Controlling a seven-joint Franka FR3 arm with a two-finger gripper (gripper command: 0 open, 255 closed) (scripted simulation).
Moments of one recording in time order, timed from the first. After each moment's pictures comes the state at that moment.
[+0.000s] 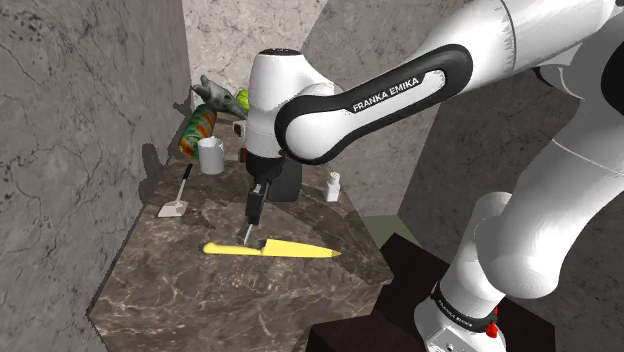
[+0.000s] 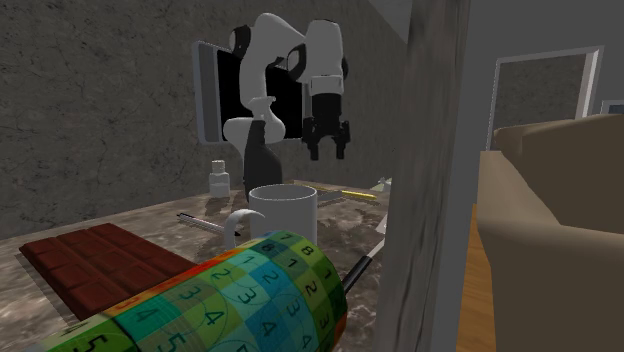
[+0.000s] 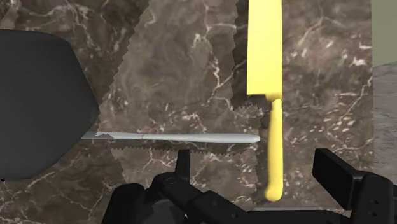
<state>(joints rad) 0.25 -0.14 0.28 -2.29 0.02 2.25 -0.15</state>
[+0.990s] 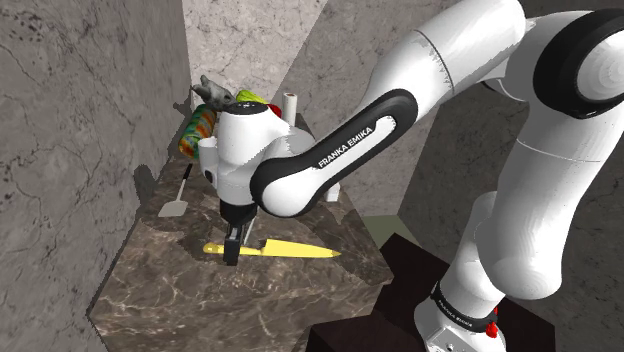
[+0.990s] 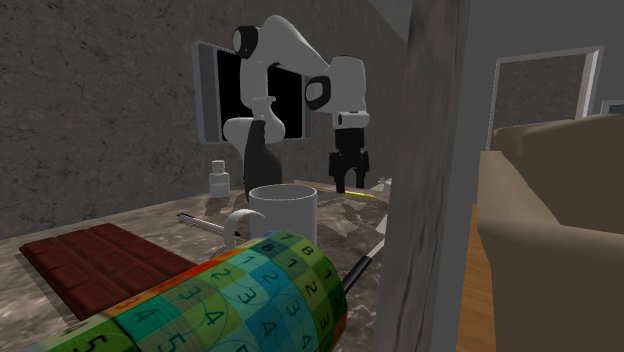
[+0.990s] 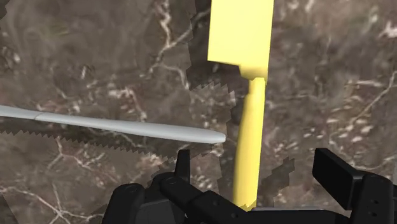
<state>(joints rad) 0.30 0.09 0.33 -2.25 -0.08 2.42 -0.10</state>
